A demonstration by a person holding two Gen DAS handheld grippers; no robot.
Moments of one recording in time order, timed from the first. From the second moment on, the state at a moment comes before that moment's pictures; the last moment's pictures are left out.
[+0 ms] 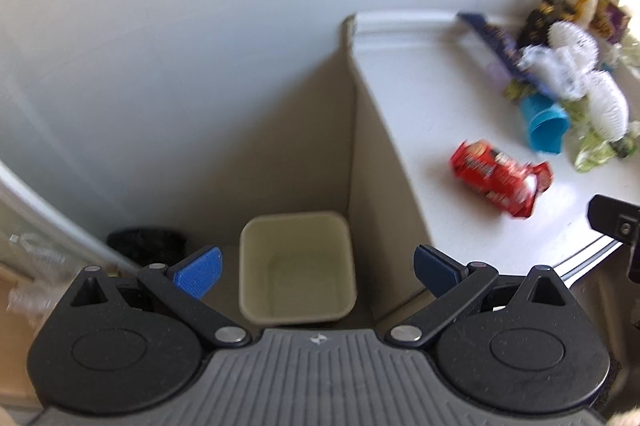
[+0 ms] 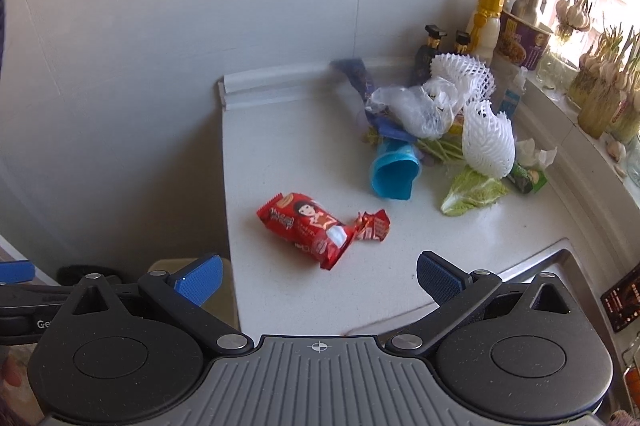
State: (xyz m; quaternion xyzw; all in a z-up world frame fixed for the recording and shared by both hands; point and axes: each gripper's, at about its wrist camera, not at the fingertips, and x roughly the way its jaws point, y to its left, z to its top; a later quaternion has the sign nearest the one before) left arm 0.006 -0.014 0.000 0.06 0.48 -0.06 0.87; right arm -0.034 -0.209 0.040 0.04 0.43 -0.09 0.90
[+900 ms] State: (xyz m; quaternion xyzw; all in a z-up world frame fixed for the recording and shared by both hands) left arm 0.096 -0.101 -0.013 -0.03 0.39 -0.32 0.86; right arm 0.013 -0.353 -0.006 0.13 0.30 -0.13 0.94
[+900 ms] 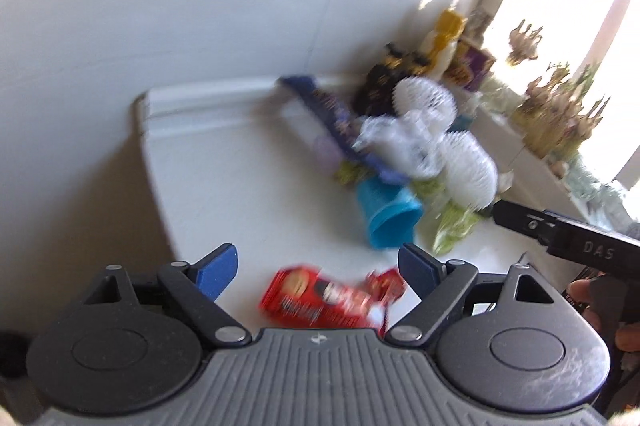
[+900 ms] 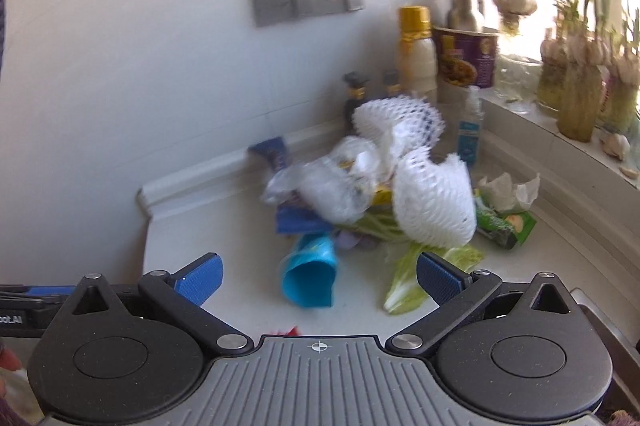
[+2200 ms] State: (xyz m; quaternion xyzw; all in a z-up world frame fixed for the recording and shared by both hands) left arm 0.173 -0.295 -0.068 0.17 0.32 -0.40 0.84; right arm 0.080 -0.482 -0.077 0.28 0.27 -0.22 0.90
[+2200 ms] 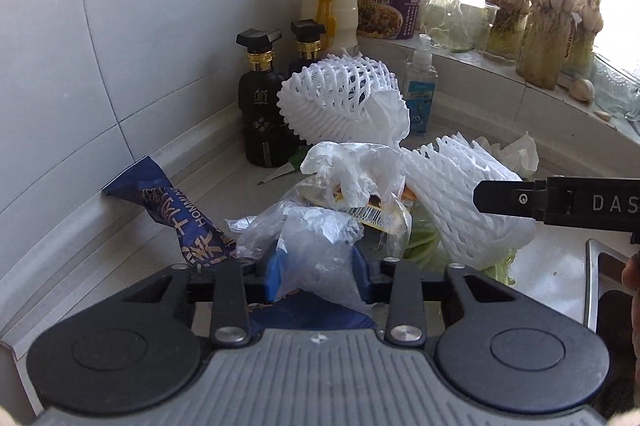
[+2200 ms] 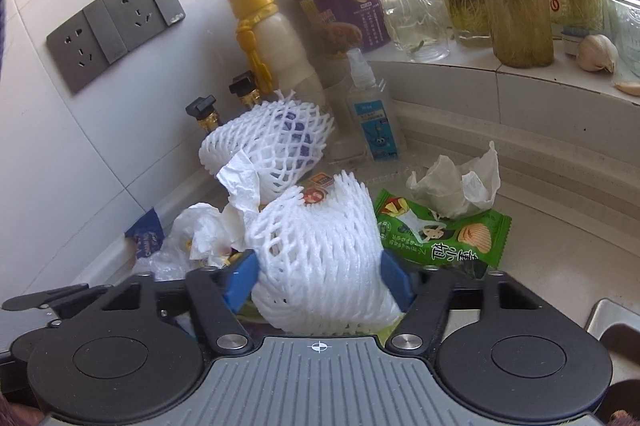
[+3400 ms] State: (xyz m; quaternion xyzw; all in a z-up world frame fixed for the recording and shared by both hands) left arm 0.134 -0.171 0.025 0.00 0.31 -0.43 0.85; right arm 0.026 -0.384 0.021 0.22 0.23 -0.19 0.93
